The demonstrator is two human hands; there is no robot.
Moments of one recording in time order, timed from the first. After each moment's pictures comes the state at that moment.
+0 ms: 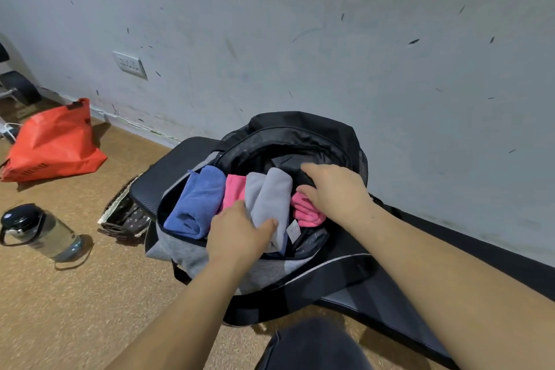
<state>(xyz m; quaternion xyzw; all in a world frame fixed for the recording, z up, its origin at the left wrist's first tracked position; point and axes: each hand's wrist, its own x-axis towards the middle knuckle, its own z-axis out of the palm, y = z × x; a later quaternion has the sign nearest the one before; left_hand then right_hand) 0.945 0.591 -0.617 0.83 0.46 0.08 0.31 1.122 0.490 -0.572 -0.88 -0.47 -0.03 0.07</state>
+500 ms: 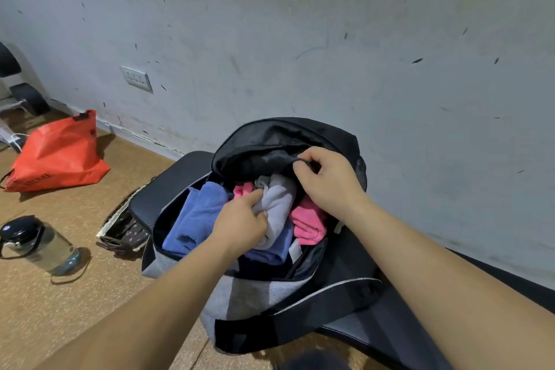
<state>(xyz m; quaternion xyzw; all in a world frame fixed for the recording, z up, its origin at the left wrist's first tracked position) 0.983 0.637 -0.608 0.86 0.35 0.10 0.36 1.128 0.518 -0.538 -0.81 -0.39 0.07 0.44</state>
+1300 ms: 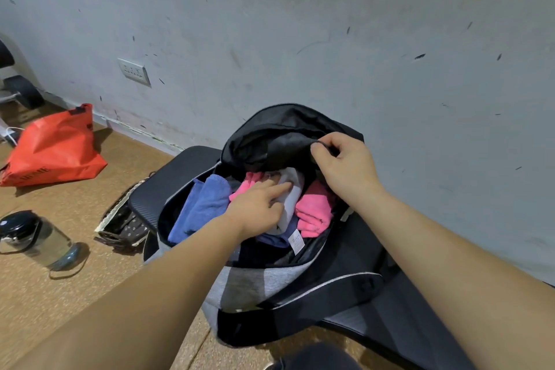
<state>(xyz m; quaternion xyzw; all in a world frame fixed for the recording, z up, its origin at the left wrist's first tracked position) 1.009 0.653 -0.614 0.94 0.20 0.02 0.28 1.140 0.513 -0.529 -0.82 -0.31 0.03 0.49</state>
